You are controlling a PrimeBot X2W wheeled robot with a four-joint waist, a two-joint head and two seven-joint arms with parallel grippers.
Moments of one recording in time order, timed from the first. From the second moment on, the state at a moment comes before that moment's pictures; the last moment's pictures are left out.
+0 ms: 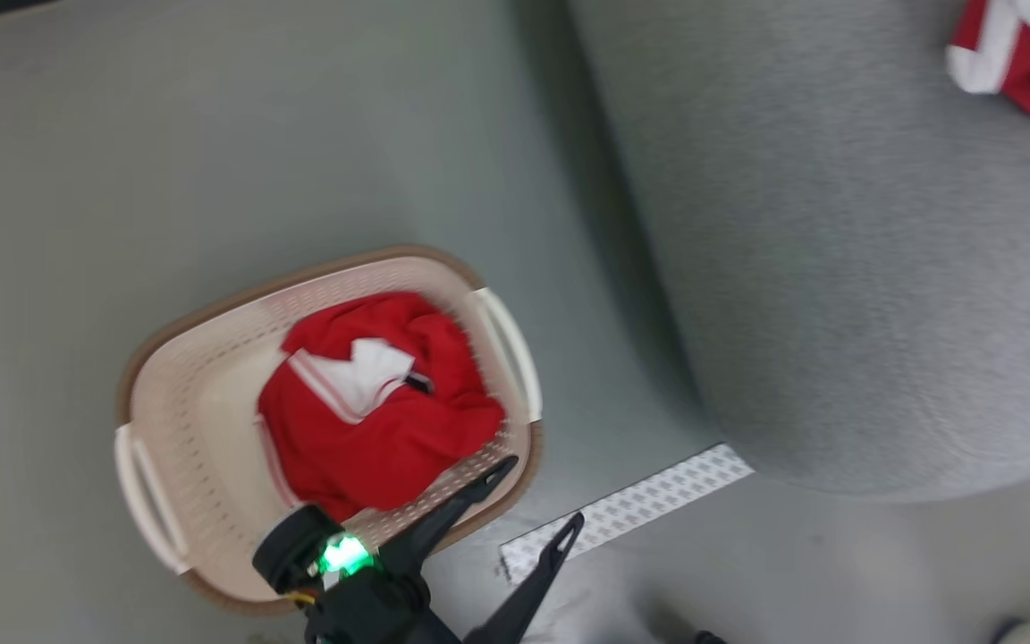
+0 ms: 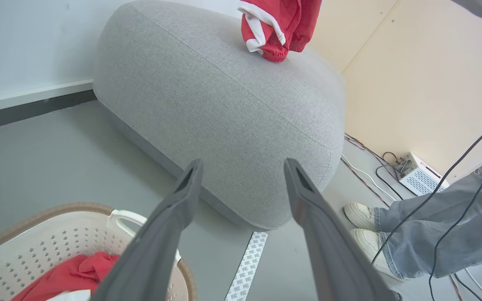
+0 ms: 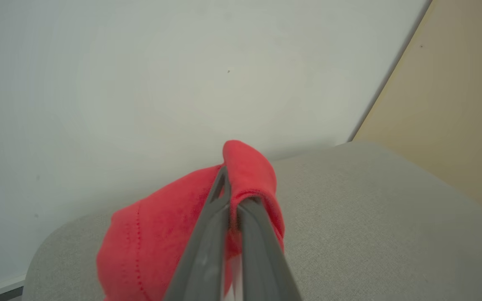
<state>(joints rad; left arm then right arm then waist) -0.30 0.34 -0.70 -0.31 -0.28 0.00 -0.09 -1.19 -0.62 -0.07 0.57 0.26 0.13 0.14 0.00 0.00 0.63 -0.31</state>
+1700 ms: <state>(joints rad) -0.10 0.22 -0.32 0.04 -0.42 0.14 -0.26 -0.29 -0.20 -0.13 0.29 0.15 0.13 -0.03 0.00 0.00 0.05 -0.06</state>
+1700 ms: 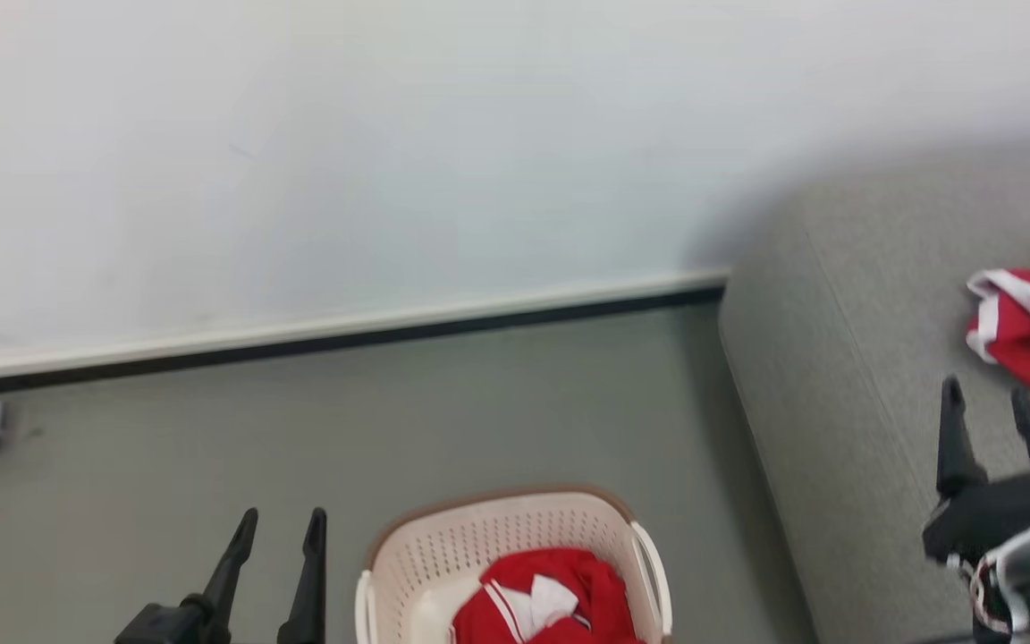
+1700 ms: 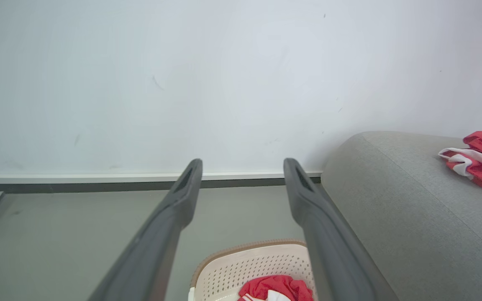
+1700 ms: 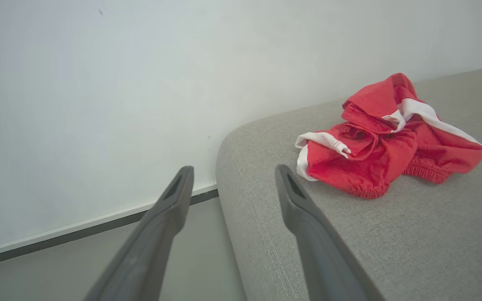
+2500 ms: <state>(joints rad) 0.04 0.16 -0.12 0.12 -0.28 0.08 -0.26 0.05 -0.06 0.08 0.07 0.04 0.13 -0.08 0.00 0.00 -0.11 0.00</state>
